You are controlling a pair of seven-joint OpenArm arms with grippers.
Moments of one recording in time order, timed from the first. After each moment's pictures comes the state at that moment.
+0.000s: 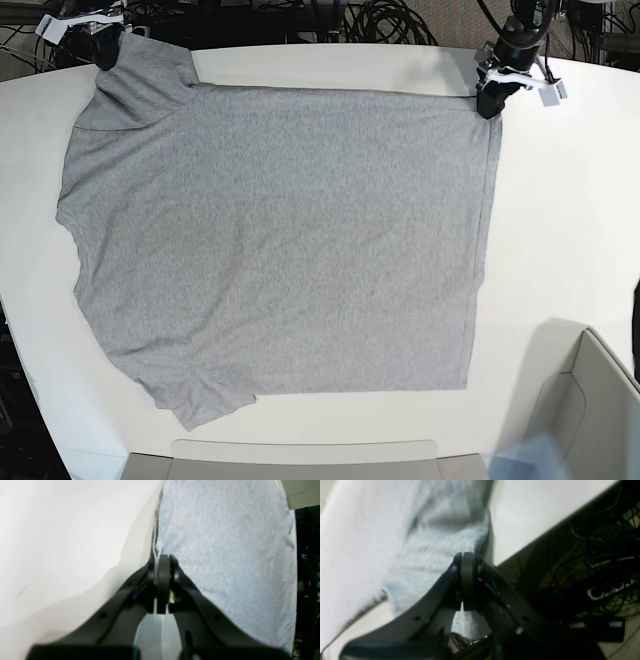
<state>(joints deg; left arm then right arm) 42.5 -20.9 -9.0 88.9 -66.6 -9.4 11.2 -56.0 26.4 7.0 89.1 63.1 13.7 17.8</state>
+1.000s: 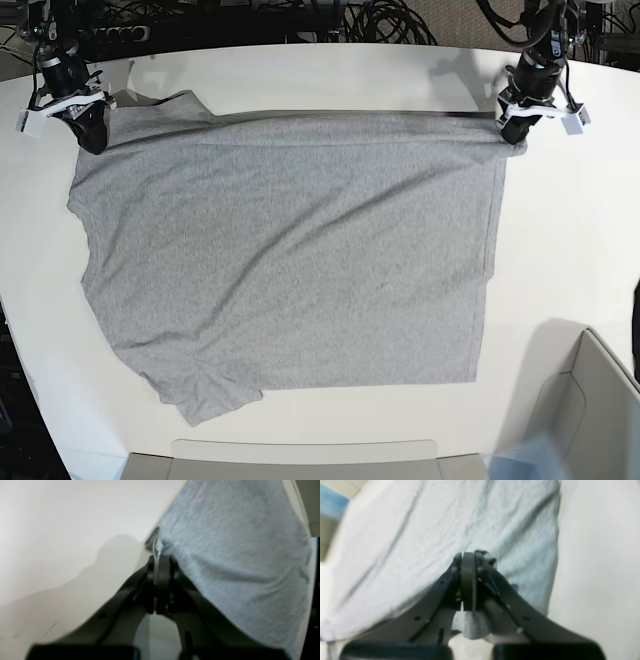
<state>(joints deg) 36.3 -20.6 -14.4 100.1 -65.8 6.8 20.5 -41.2 28.7 19.4 100.6 59.0 12.0 -12.4</state>
